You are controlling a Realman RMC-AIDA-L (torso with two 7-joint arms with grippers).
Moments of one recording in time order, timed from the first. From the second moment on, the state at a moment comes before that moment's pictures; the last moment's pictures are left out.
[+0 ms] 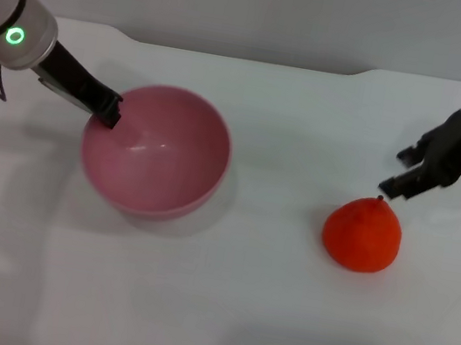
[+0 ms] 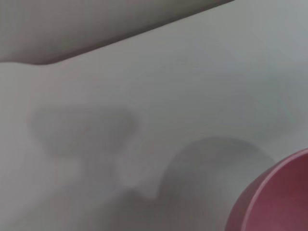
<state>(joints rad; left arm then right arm) -0.81 -2.04 1.08 1.07 2.70 1.49 -2.66 0.94 1.94 -1.00 -0.88 -2.57 -1.64 2.07</state>
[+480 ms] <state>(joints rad) -0.85 -2.05 1.09 1.10 2.70 1.54 -2.67 0.92 1.99 -1.06 -0.80 -2.64 -1.50 2.06</state>
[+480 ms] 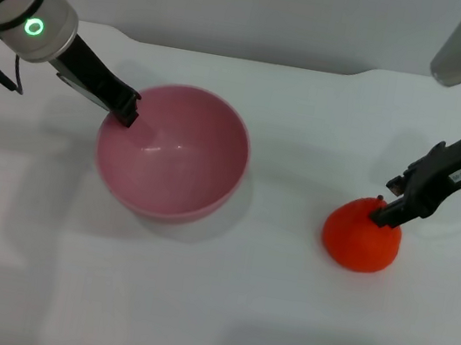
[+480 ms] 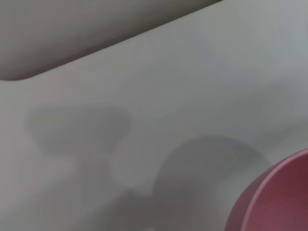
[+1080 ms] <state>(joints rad) -0.86 -2.05 1.09 1.10 2.70 1.56 -2.67 0.91 2.04 -1.07 -0.77 -2.67 -1.43 2.06</state>
